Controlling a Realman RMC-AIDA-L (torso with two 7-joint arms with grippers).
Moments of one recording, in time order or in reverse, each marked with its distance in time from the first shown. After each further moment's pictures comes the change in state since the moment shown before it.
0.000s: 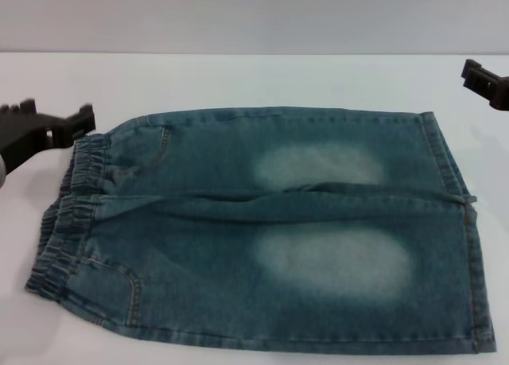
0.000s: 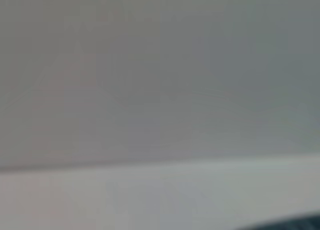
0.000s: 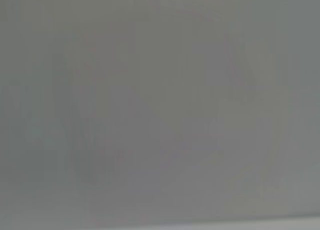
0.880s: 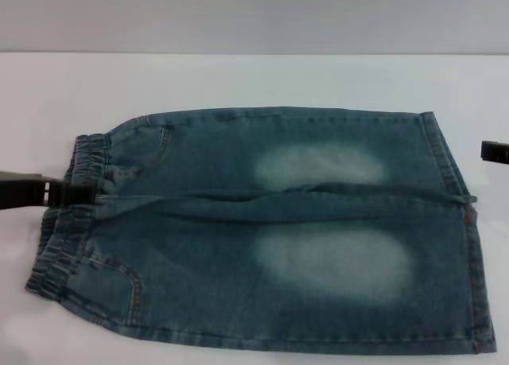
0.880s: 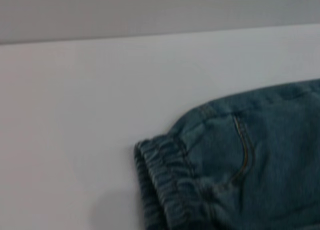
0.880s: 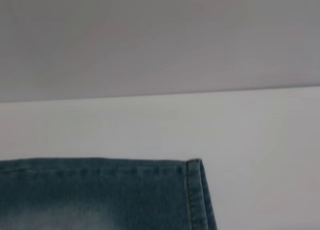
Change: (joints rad) left arm -0.143 -0.025 -0.255 -0.214 -0.036 -0.897 0.049; right arm 0.134 0.001 0.135 0.161 -0.247 0.700 0.235
